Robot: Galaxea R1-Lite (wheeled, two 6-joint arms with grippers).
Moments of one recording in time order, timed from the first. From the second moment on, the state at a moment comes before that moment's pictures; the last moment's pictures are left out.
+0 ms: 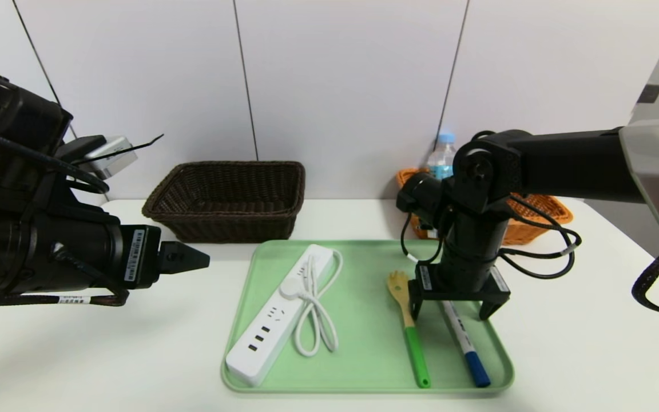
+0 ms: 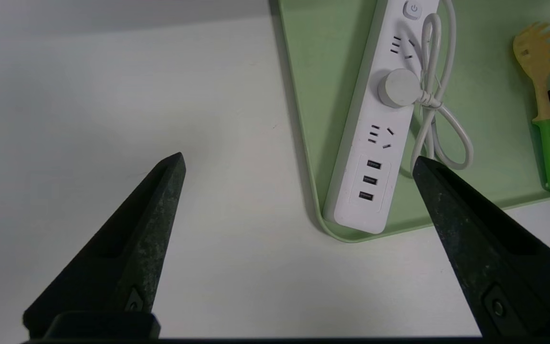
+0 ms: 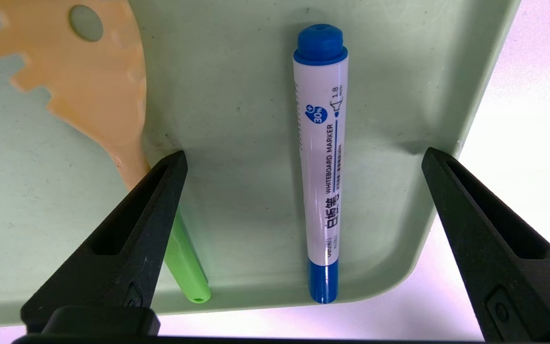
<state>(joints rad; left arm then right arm) -0.47 1.35 -1.14 0.49 0.10 -0.31 0.52 2.17 -1.81 1.17 -0.08 0.56</state>
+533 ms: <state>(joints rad) -0.47 1.35 -1.14 0.49 0.10 -0.31 0.52 2.16 -1.81 1.17 -0.08 0.56</state>
